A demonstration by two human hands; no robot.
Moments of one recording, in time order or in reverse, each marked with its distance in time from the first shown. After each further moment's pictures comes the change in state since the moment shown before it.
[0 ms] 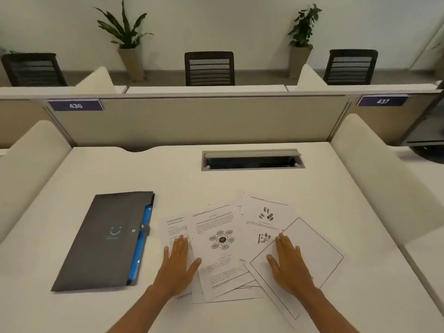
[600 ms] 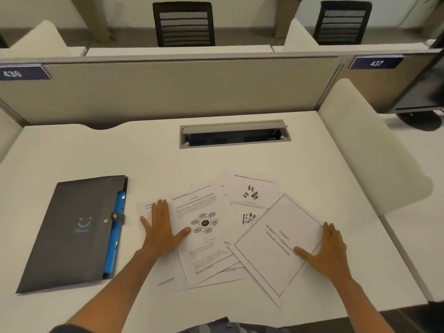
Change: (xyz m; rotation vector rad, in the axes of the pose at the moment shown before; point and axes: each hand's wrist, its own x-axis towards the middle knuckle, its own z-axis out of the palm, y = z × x) left_hand 0.072 0.015 -0.016 -0.037 0.065 -0.059; right_hand -0.022 0.131 -0.036 0.021 0.061 0.469
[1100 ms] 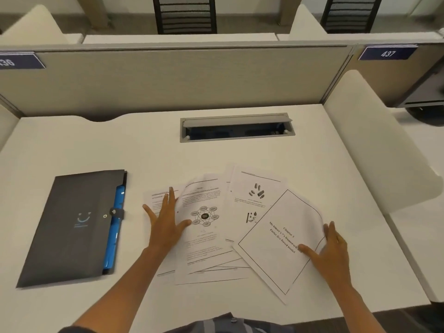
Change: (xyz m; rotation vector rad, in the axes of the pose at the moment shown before) left_hand 0.003 0.017 0.002 -0.097 0.151 0.126; right_hand -0.013 0.001 0.007 0.249 0.099 0.012
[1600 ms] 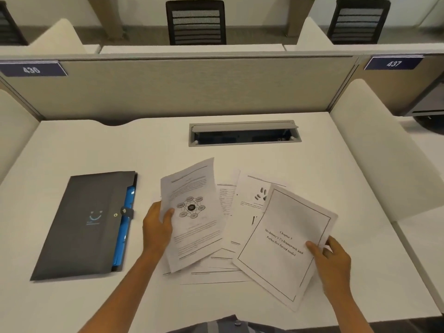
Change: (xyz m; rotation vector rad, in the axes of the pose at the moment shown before) left_hand -0.026 0.005 -0.038 -0.528 0.332 -0.213; right_hand -0.032 -0.050 -0.010 0.728 0.046 0.187
